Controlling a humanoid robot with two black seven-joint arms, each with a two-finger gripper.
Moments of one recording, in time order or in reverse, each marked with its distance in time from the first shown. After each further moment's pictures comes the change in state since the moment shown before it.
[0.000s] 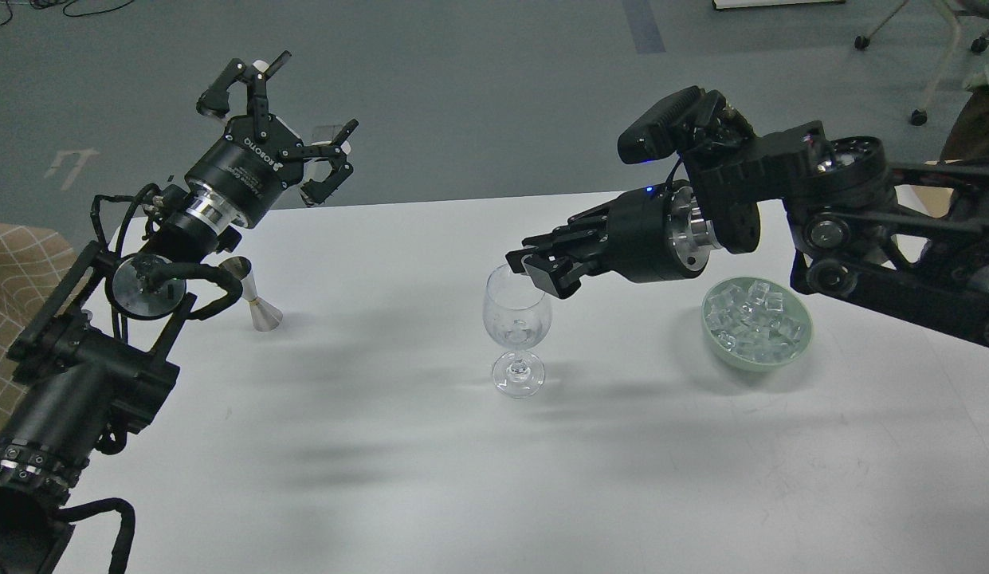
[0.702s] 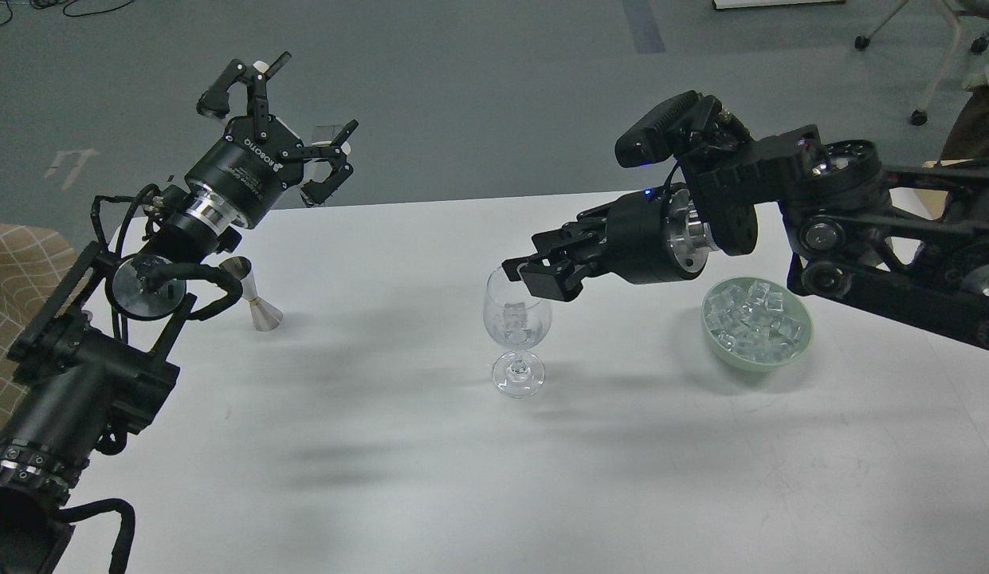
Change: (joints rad) left arm 0.001 -0.001 0.000 0.000 0.000 0.000 0.000; right arm 0.001 0.008 0.003 -0.011 -0.003 0.000 -0.005
